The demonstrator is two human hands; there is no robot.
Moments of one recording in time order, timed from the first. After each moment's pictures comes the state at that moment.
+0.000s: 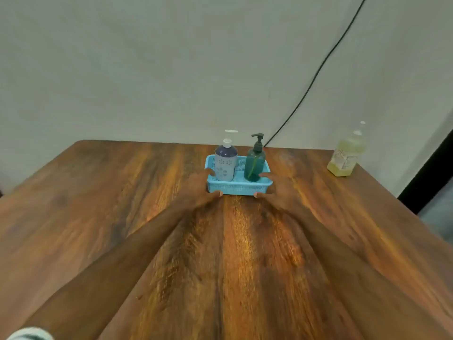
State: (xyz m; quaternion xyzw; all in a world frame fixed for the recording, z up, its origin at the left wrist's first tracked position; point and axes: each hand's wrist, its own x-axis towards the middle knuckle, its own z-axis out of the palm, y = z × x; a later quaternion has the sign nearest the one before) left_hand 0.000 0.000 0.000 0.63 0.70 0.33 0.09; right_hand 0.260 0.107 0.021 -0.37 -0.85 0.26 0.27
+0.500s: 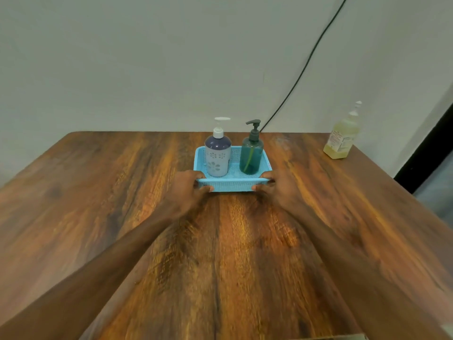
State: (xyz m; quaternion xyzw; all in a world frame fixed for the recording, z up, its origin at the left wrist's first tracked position) left_hand 0.026 -0.060 0.007 0.59 0.72 0.35 0.05; right_hand 0.275 0.067 0.020 -0.43 -0.83 0.26 0.25
